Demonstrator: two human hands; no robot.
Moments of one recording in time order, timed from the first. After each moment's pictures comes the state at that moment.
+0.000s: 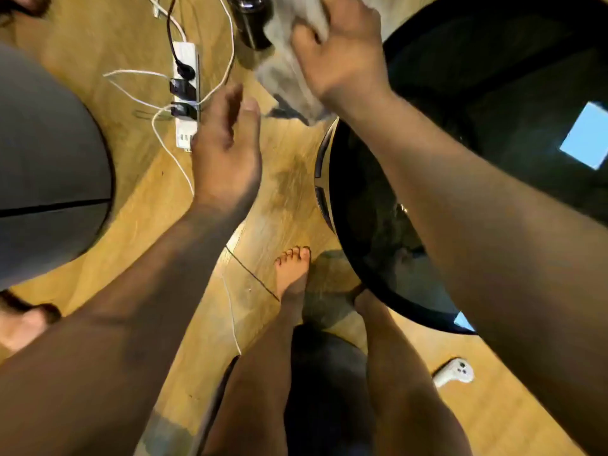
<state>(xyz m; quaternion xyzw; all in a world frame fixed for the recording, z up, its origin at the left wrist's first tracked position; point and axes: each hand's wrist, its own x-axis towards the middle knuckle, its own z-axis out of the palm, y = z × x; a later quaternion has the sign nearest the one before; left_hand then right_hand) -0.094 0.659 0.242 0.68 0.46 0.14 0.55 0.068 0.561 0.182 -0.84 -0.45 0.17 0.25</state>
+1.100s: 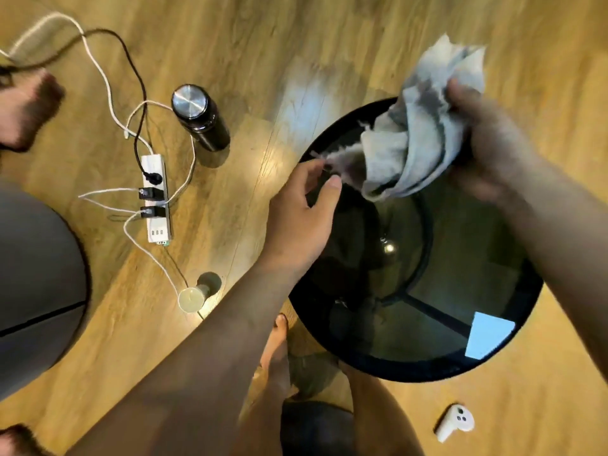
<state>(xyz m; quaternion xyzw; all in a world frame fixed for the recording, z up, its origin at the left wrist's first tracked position) 0.028 0.568 0.294 0.67 0.37 -0.02 0.65 0.190 0.431 0.333 -0.63 0.10 0.37 0.67</state>
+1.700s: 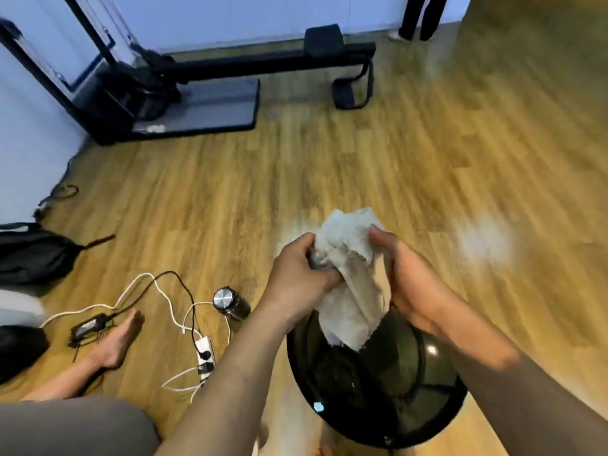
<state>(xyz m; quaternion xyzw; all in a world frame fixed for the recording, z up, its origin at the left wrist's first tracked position) 0.079 0.543 0.615 0.79 0.14 -0.08 0.59 0.116 0.380 0.605 -0.57 0.08 0.34 0.75</state>
